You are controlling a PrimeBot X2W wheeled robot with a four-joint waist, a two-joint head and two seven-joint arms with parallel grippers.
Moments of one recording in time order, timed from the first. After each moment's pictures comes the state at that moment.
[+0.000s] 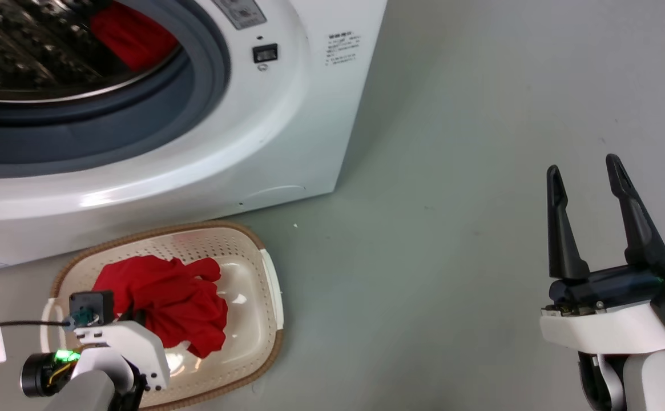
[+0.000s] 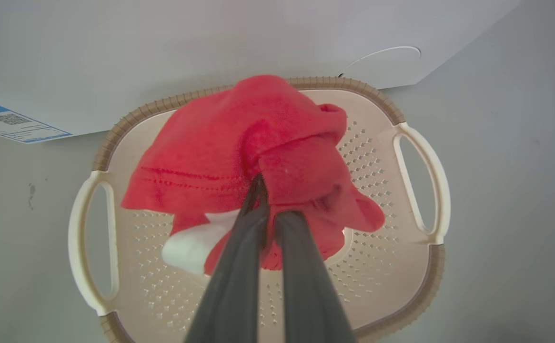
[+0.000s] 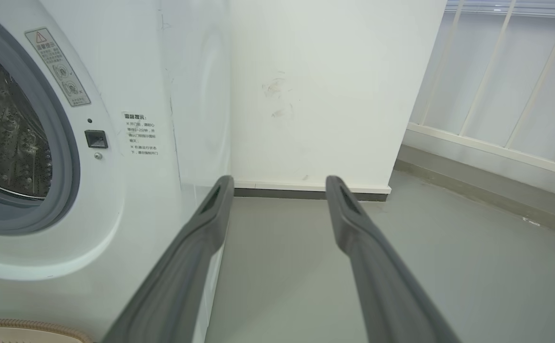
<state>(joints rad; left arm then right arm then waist) -0.40 0.42 -0.52 0.84 -0.72 0.04 -0.22 -0.12 -0.05 0.02 -0.16 0.03 0.13 -0.26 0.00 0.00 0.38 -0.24</state>
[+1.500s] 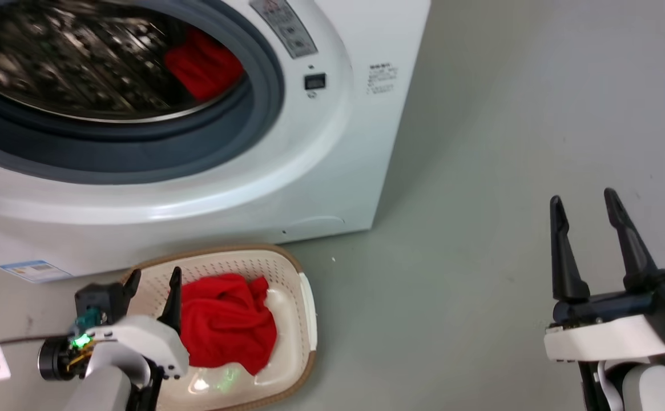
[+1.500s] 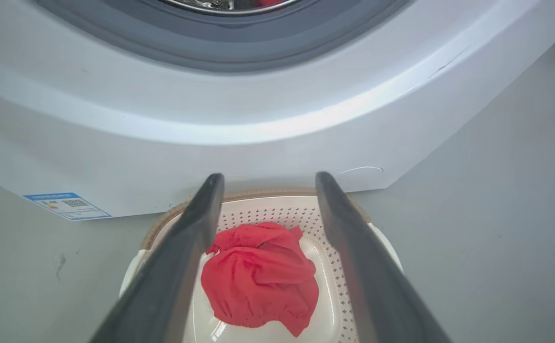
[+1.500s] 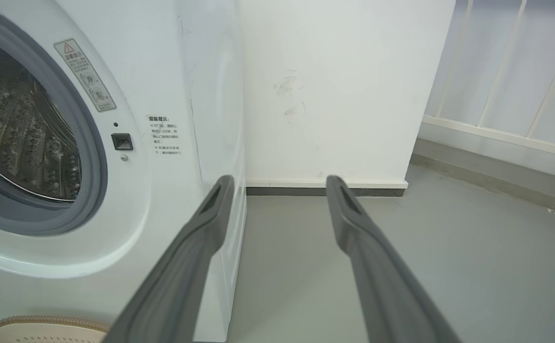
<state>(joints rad) -0.35 0.32 -0.27 0.71 -0.49 -0.03 -0.26 -0.09 -0.05 -0.02 -0.06 0.05 0.13 -0.26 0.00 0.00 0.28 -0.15</state>
